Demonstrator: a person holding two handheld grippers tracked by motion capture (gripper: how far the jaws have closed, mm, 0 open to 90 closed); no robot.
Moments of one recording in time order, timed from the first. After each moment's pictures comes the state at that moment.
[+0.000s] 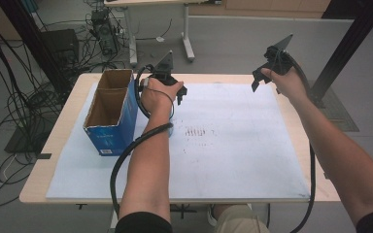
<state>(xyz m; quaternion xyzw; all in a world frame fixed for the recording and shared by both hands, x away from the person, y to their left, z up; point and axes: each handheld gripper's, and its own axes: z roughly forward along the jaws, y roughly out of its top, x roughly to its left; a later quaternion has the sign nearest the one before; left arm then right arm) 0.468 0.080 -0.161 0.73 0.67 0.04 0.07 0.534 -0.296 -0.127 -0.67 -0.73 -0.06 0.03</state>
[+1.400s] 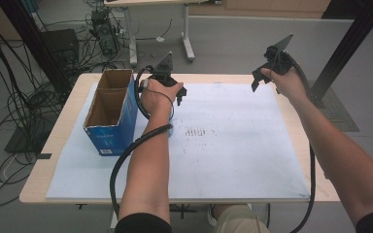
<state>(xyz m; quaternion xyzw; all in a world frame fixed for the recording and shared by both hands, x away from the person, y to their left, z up) 0.465 0.080 -0.163 0.73 0.67 0.05 0.07 0.534 -0.295 -0.126 -0.67 -0.73 -0.06 0.03</state>
